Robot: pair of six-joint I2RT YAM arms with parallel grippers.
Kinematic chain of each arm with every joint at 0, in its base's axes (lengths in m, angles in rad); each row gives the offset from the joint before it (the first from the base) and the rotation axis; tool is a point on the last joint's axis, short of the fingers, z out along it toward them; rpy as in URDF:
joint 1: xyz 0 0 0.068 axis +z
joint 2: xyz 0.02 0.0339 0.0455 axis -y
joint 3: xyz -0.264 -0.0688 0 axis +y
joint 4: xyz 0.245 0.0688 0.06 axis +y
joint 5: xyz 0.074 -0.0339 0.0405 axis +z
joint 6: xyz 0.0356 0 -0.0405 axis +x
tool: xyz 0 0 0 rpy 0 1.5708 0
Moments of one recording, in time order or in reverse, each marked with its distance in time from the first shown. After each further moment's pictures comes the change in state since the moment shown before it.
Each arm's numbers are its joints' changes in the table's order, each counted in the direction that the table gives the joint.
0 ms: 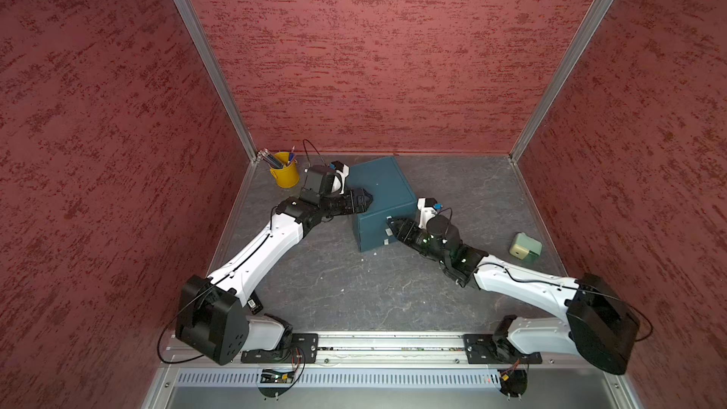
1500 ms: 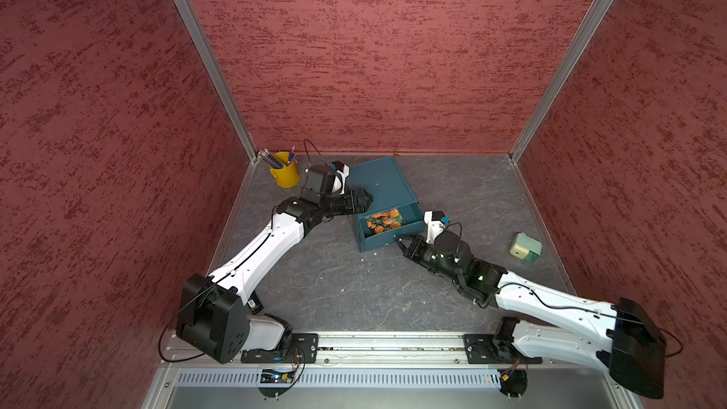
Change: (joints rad) left arm -0.002 -0.009 0.002 -0.006 0.010 0.011; right arm 0.152 0.242 0.050 0.240 -0.105 0.064
